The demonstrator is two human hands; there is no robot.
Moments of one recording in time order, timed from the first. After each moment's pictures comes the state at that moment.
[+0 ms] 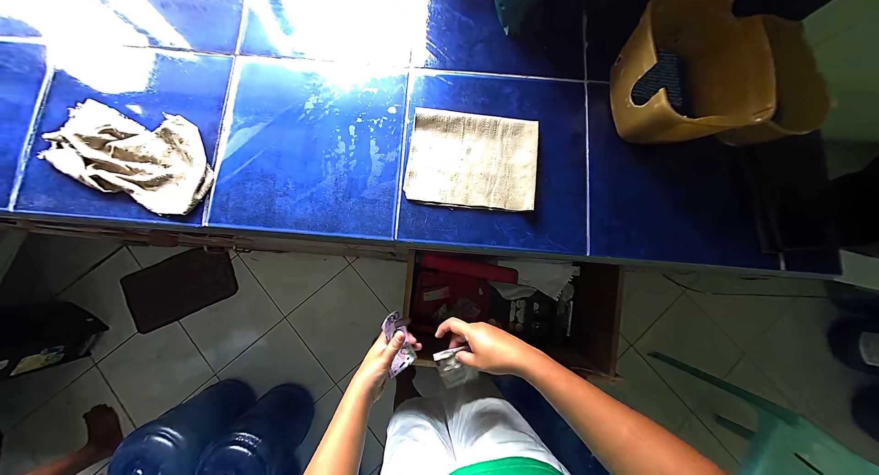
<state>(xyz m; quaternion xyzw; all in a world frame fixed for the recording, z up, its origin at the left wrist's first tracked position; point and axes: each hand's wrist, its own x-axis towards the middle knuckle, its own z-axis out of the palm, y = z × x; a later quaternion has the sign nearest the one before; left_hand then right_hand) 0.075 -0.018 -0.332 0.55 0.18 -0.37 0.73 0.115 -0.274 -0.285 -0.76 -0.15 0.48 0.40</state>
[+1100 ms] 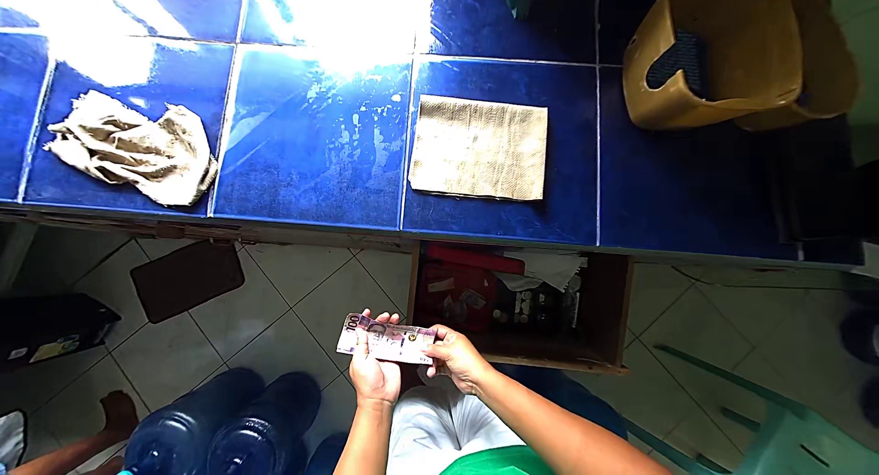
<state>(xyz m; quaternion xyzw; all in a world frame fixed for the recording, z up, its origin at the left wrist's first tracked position) 0.067 -0.046 -0.296 0.33 0.42 0.02 0.85 0.058 -0.193 -0.317 -0.42 0.34 0.39 0.75</state>
